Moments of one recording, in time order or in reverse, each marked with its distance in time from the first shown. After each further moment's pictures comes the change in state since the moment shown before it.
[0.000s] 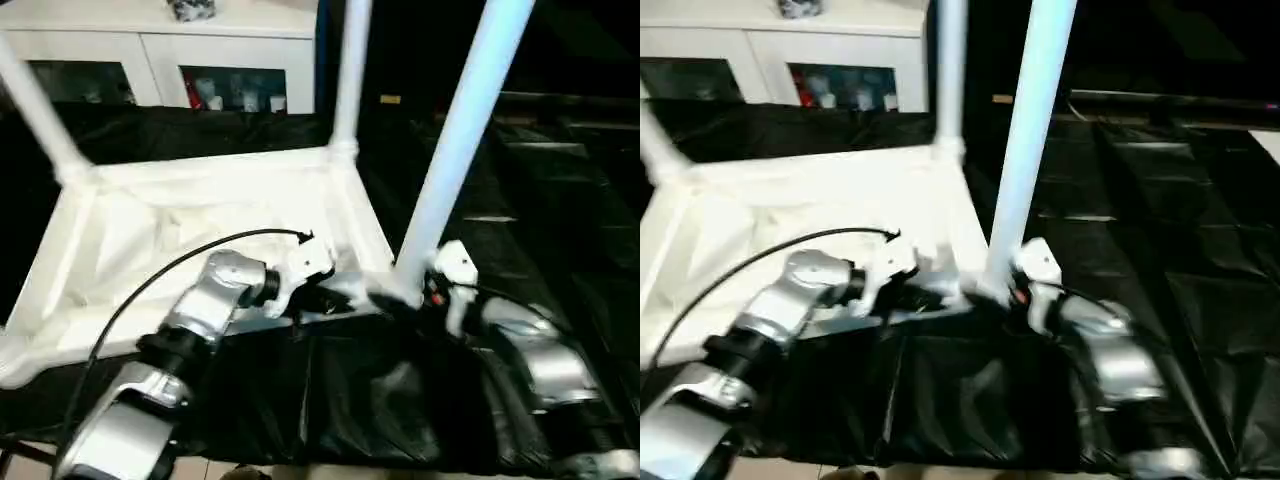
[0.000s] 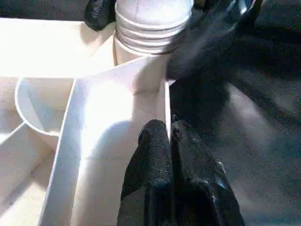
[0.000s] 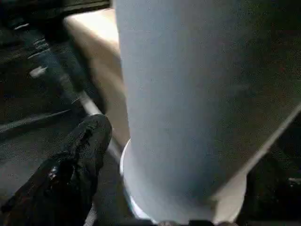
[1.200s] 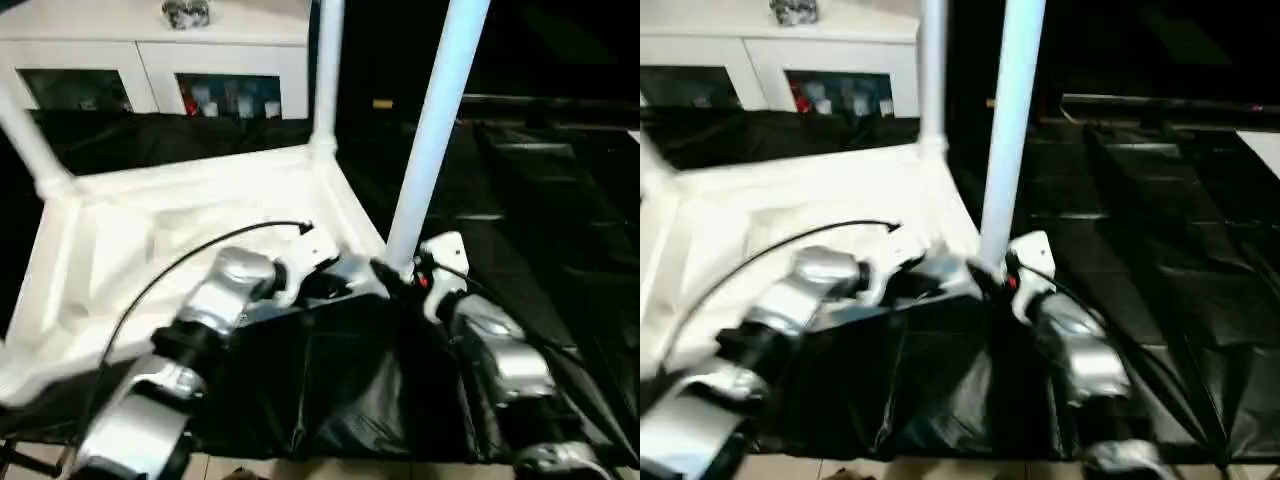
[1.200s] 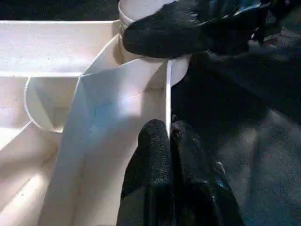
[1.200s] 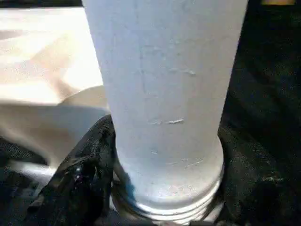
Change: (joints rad) left arm -0.046 -0.116 0.041 0.070 0.075 0.098 0.332; right arm -0.091 0.308 -0.126 0.185 -0.072 -0.023 -0.631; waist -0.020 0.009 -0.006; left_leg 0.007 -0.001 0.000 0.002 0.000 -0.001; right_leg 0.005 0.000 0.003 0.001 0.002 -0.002
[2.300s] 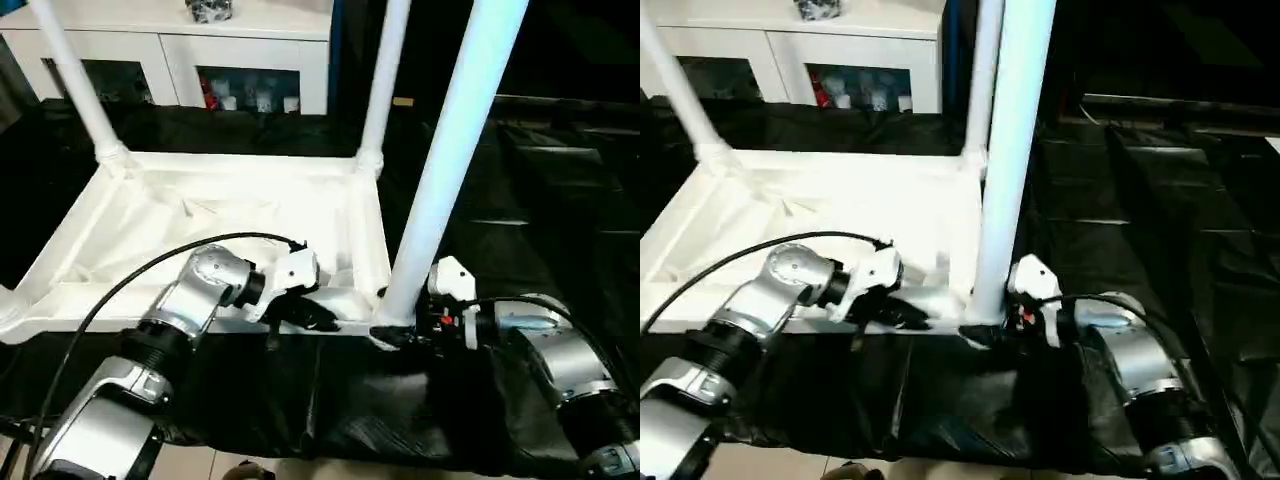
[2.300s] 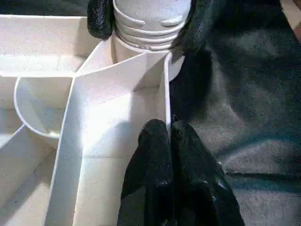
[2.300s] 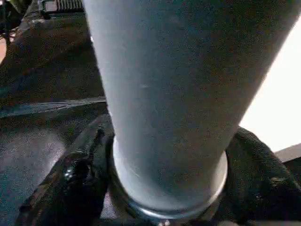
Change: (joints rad) left arm 0.028 0.186 -0.077 -0.048 -0.063 -0.196 -0.455; right arm 0.058 -0.372 0.195 -0.153 0.080 -0.026 0.798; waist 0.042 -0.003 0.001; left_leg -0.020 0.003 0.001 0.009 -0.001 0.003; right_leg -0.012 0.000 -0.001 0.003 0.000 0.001
